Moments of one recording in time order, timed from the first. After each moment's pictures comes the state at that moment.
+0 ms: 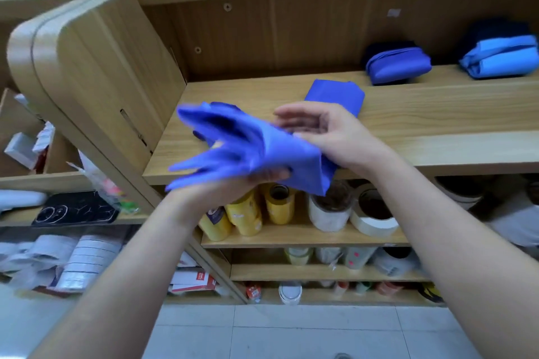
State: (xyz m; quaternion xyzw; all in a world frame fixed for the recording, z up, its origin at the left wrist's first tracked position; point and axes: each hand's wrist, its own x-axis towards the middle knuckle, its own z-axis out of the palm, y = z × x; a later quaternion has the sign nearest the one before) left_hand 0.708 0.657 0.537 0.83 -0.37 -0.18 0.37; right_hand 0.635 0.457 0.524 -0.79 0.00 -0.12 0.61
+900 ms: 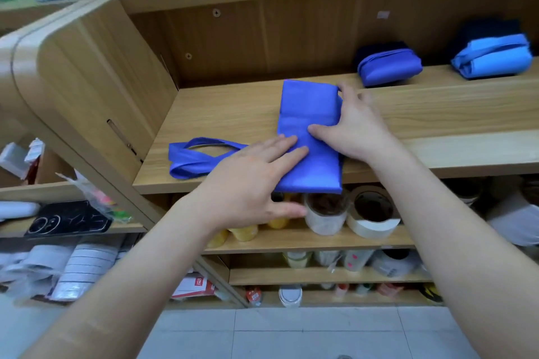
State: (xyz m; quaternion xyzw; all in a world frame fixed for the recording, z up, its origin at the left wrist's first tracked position) left_hand 0.703 0.622 0.525 0.80 -0.60 -0.01 0.03; right_hand 0.637 0.419 0.525 -0.90 0.31 -0.15 0.28
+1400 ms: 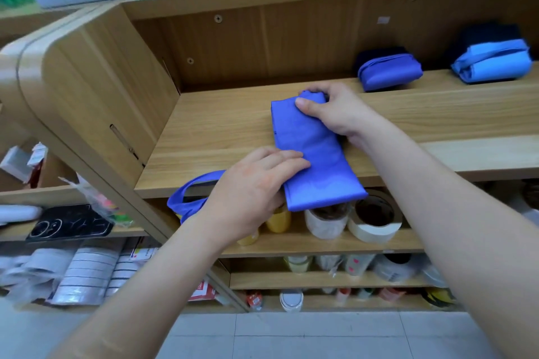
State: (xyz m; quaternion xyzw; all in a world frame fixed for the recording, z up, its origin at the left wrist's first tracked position) left_hand 0.704 0.621 0.499 0.75 -0.62 0.14 0.18; right_hand 0.676 0.409 0.532 -0.80 0.21 -0.17 0.53
